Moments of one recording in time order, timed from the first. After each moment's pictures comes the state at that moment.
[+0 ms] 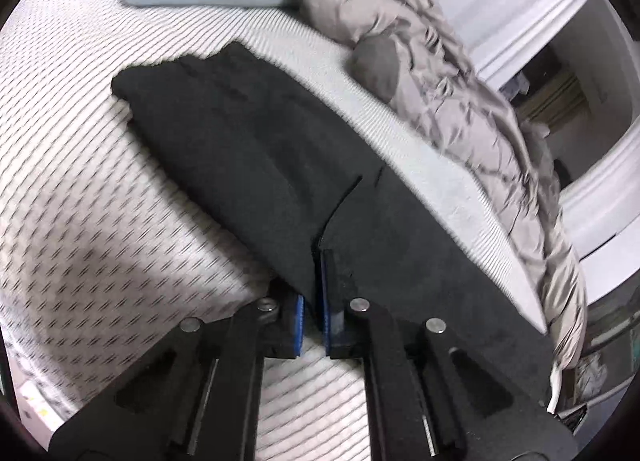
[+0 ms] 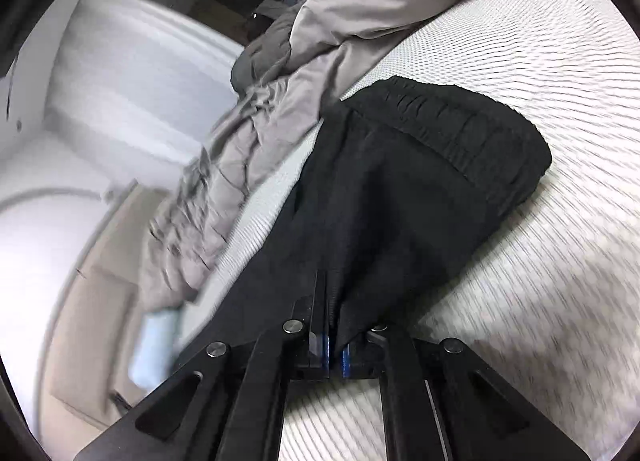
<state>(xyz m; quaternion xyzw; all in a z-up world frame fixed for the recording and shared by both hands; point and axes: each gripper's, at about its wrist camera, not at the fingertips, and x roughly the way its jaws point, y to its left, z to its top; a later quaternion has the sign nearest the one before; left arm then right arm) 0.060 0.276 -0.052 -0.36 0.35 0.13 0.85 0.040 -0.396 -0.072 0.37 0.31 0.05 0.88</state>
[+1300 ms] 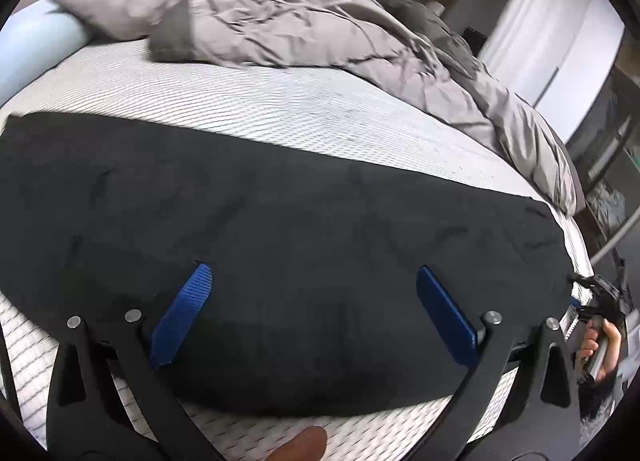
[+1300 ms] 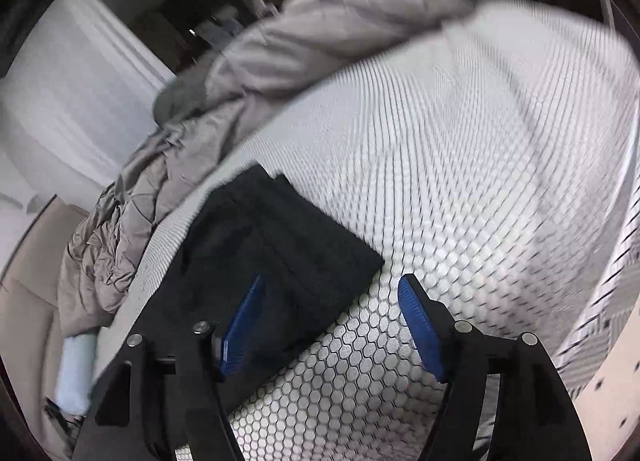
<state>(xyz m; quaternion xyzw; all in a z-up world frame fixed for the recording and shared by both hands) 0.107 0.092 -0.015 -0.16 0.39 -0.06 0.90 -0.003 -0.481 -0.069 0.38 0.34 -0.10 0.86</state>
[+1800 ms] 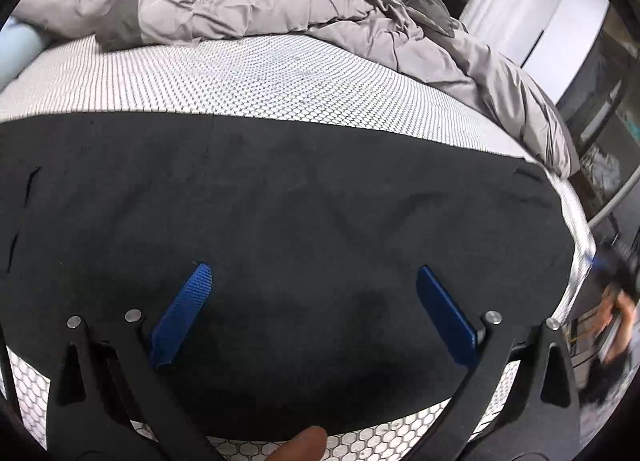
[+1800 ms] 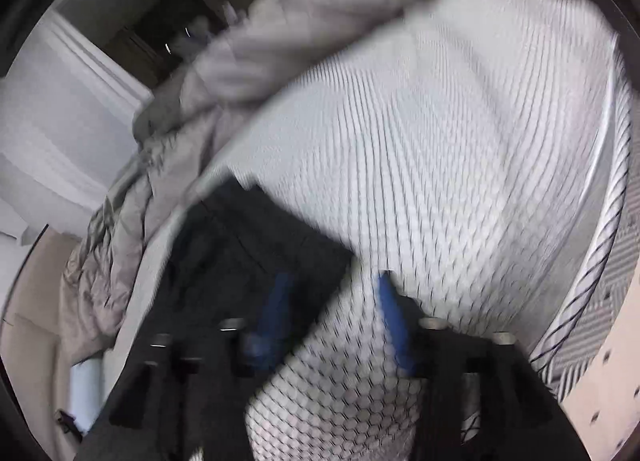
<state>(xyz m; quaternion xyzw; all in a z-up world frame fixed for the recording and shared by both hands) 0.130 0.030 -0.032 -0.12 0.43 -0.09 0.89 -0.032 -0.484 -0.033 0.34 0.26 -0.13 0.90</state>
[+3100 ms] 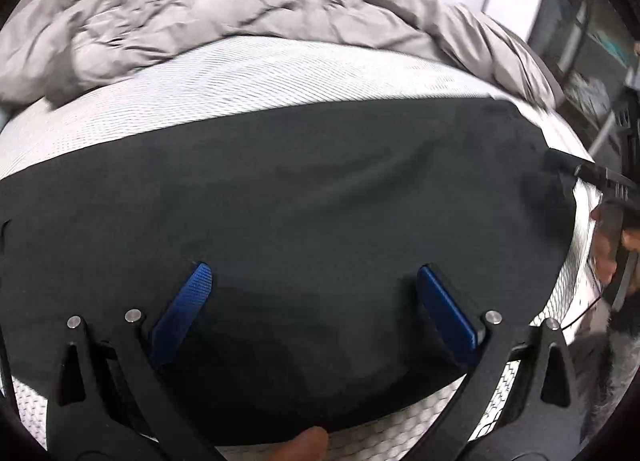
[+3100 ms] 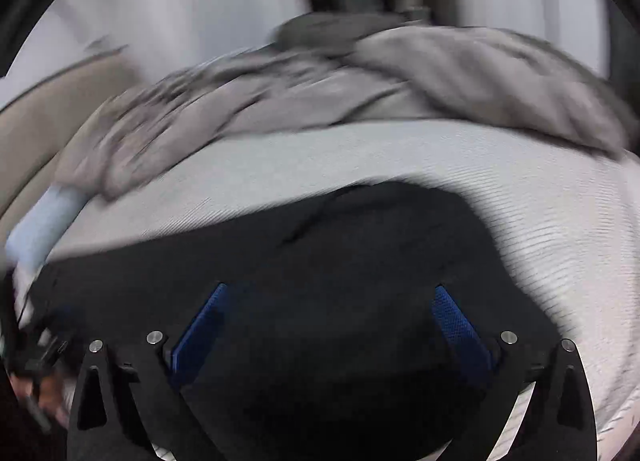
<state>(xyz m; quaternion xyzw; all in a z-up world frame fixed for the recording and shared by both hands) 0.126 -0.049 -0.045 -0.01 0.43 -0.15 0.89 0.092 -0.290 -0.030 0.05 0.35 0.07 0.93</state>
